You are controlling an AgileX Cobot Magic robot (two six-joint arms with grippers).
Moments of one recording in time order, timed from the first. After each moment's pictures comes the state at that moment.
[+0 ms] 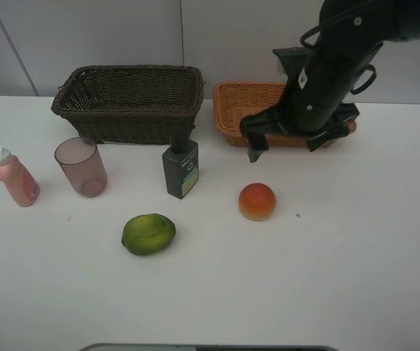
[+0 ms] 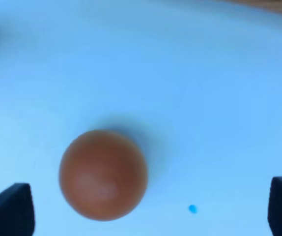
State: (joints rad) left arm -0.04 -0.01 -0.50 -0.01 1.06 -0.02; right arm 0.58 1.71 -1.14 -0.21 0.81 0.50
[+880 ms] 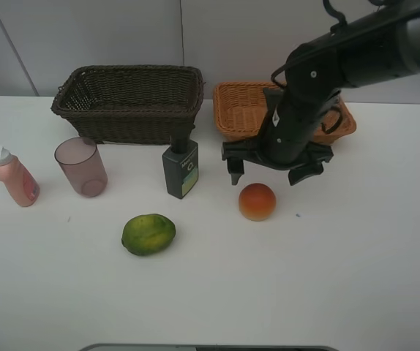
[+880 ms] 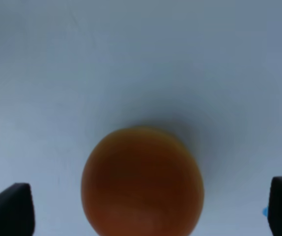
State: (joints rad) left arm -0.04 -0.01 -0.50 -0.01 1.06 -0.02; right arm 0.59 1.88 -1.15 -0.13 0.72 0.66
